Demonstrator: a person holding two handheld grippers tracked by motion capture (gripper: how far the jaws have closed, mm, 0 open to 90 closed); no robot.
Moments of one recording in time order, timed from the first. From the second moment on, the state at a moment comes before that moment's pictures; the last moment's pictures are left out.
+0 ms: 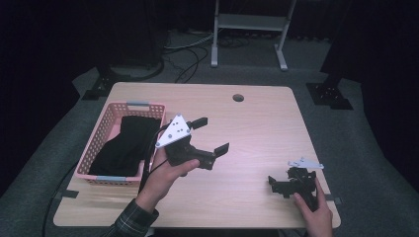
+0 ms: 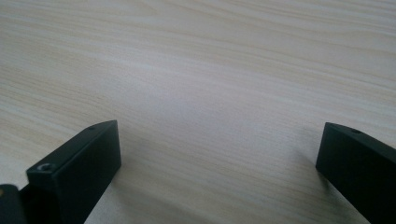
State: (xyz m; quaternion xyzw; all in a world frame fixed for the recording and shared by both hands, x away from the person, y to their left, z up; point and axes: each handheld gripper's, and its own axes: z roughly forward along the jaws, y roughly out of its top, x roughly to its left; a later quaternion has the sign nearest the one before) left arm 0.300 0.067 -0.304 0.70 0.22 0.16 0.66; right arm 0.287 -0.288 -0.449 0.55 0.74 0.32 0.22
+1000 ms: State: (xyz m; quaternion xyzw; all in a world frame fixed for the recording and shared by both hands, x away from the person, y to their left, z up) left arm 0.305 0.080 -0.280 0.71 0.21 0.15 0.65; right arm 0.287 -0.288 -0.449 0.55 0.74 0.32 0.22
